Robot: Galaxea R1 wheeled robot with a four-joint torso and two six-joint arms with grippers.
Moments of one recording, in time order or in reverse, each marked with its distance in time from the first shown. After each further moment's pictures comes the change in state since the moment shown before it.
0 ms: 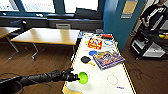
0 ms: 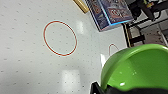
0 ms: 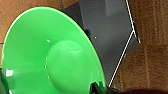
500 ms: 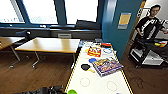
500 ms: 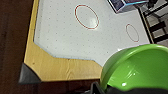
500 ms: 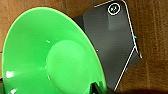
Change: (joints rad) left arm 0.252 -0.208 0.152 0.200 0.049 0.001; right arm -0.026 0.012 -0.023 -0.003 -0.009 0.000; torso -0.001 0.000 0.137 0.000
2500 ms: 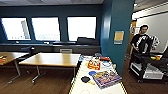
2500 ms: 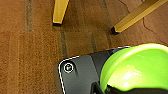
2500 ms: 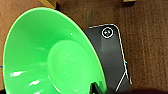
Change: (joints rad) left arm 0.751 0.241 -0.782 0.389 -0.509 0.047; right arm -0.050 0.162 -0.299 -0.042 0.006 -0.004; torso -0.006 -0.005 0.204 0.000
